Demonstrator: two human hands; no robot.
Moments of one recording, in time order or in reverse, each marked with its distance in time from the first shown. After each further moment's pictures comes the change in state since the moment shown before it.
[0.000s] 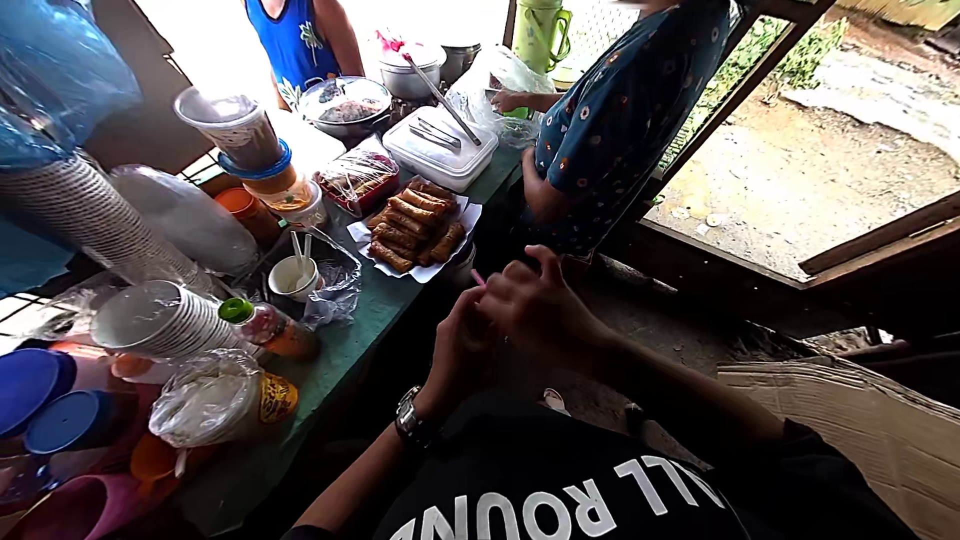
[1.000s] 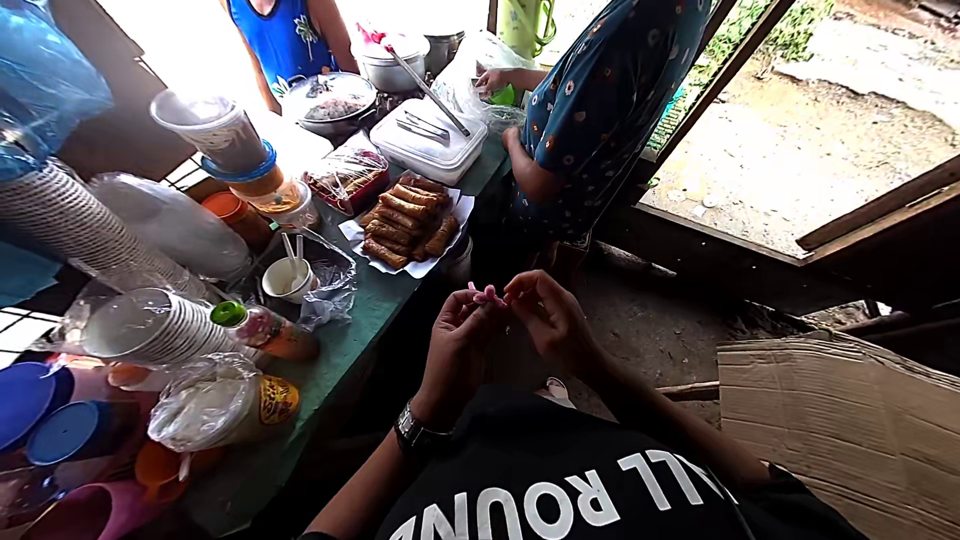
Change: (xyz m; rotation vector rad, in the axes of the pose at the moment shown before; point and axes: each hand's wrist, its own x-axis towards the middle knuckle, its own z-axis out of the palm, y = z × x) left_hand -0.008 0.016 0.009 -0.878 0.120 -0.359; right_hand -0.049 -0.003 0.038 0.818 0.352 0.407
